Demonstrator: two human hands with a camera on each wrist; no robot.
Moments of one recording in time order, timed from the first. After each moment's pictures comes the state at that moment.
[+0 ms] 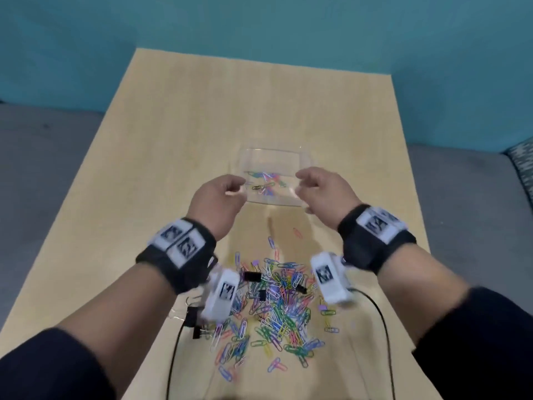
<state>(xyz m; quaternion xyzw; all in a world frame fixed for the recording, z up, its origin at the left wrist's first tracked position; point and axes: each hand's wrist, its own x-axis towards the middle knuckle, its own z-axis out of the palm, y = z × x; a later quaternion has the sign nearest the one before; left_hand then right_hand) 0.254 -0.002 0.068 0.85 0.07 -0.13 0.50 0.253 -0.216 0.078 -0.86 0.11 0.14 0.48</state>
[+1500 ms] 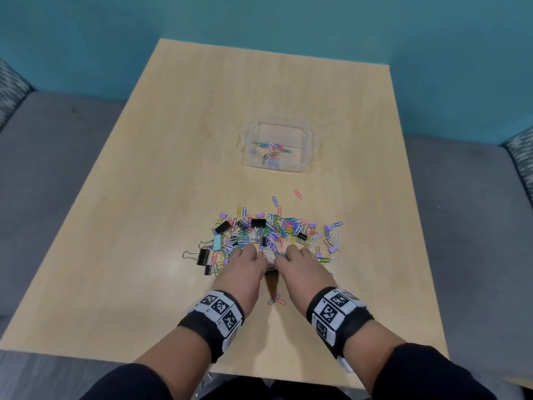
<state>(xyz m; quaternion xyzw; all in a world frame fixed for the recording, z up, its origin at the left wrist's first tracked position) 0.050 -0.009 -0.007 0.96 -0.20 -0.18 0.12 0.043 -0.167 0.033 -0.96 -0.16 0.23 0.06</state>
